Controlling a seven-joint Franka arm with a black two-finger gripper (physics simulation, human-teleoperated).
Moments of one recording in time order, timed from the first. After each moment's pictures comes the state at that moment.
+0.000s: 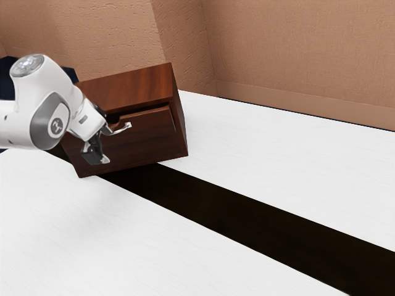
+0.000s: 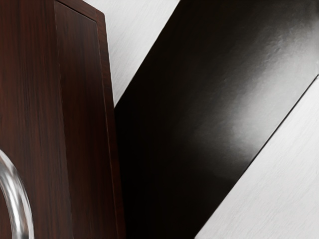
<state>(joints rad) 0.69 -0.01 -0.27 -1.92 0.05 2.36 1.33</state>
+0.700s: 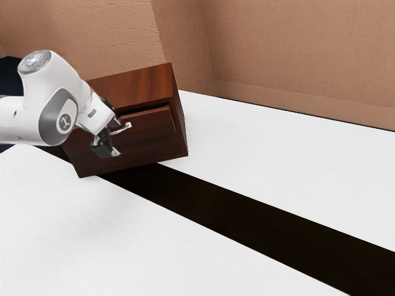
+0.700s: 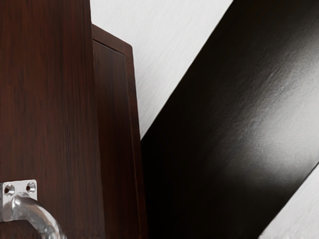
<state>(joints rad) 0.67 0.04 -0.27 -1.85 0.05 2.39 1.30</state>
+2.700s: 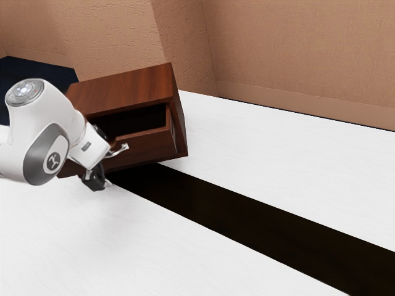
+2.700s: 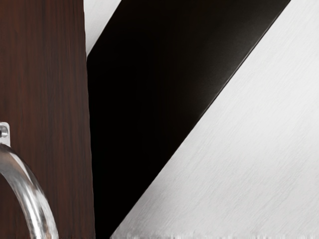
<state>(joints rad) 0.68 -0.27 -0.32 -2.22 0.05 2.43 1.21</state>
